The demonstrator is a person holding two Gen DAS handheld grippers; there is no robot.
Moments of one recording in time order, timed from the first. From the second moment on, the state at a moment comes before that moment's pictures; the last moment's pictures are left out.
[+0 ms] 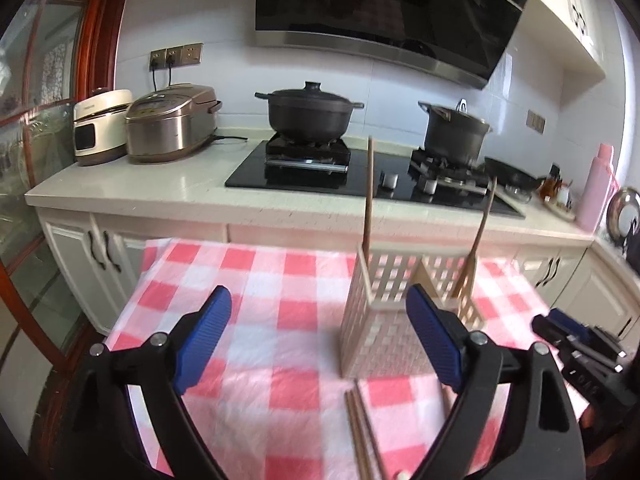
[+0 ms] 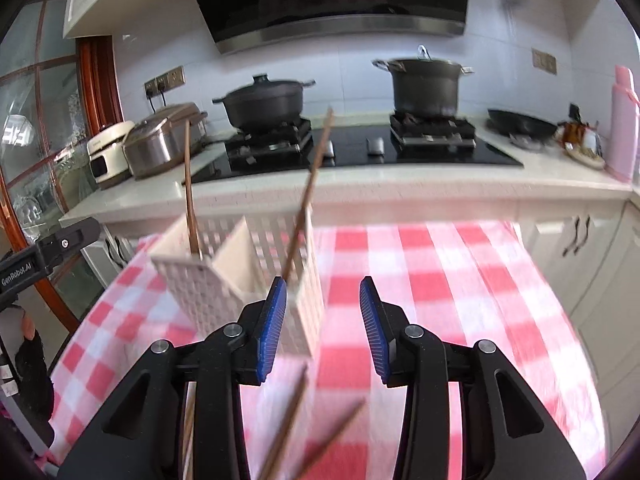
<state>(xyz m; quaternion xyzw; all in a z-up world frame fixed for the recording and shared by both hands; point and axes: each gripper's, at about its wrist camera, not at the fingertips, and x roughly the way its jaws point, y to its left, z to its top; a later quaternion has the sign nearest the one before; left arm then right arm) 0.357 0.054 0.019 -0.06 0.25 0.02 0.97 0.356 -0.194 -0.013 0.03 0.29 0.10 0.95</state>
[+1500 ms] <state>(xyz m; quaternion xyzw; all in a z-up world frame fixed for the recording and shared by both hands) 0.297 0.063 -0.096 -0.05 0.33 0.05 0.94 0.347 -0.133 -0.126 -0.04 0.45 0.05 0.89</state>
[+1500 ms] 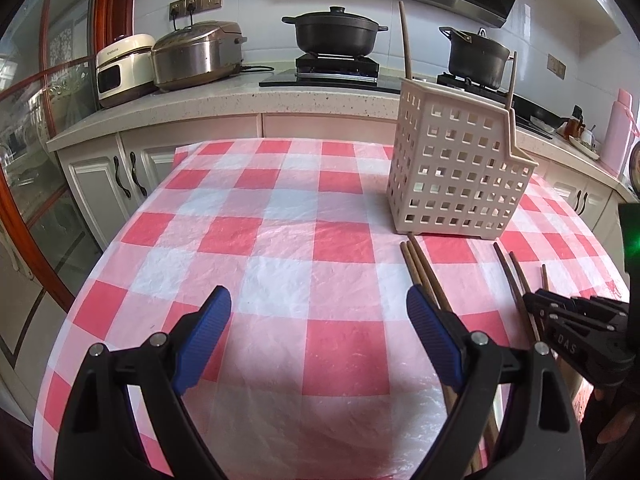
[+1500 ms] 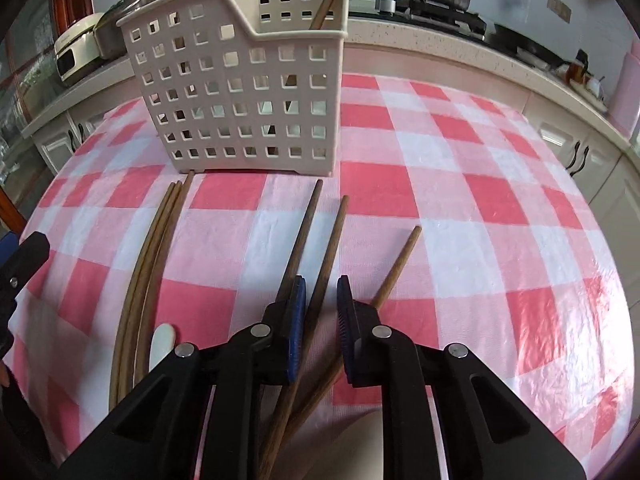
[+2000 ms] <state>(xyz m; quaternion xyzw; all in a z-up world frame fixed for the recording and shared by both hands) 0.327 0.045 -0.114 -0.06 0.40 0.02 0.91 0.331 -0.149 -0.109 0.00 0.42 0.08 0.91</state>
